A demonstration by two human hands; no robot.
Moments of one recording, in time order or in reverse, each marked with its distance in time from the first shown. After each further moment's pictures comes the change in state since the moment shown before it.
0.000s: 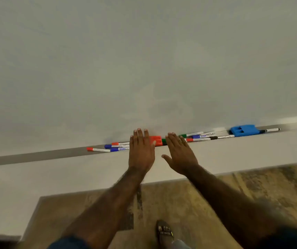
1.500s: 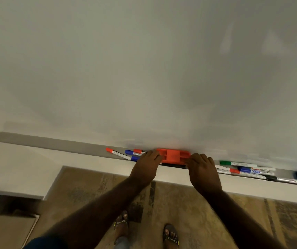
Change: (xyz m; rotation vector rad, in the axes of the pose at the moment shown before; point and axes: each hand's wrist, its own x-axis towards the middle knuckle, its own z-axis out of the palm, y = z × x) left_hand 0.064 -0.112 0.050 -0.062 -0.137 0.174; right_hand 0.116 0.012 0.062 0.141 0.133 -0.099
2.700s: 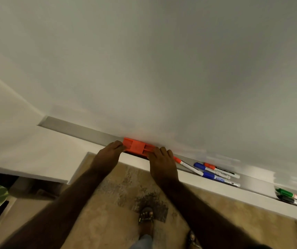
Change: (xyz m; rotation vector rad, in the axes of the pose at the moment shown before) left_hand -0.169 -0.394 -0.080 -0.012 0.009 -0.320; right_hand 0.158 -0.388 0.153 0.057 -0.052 -0.275
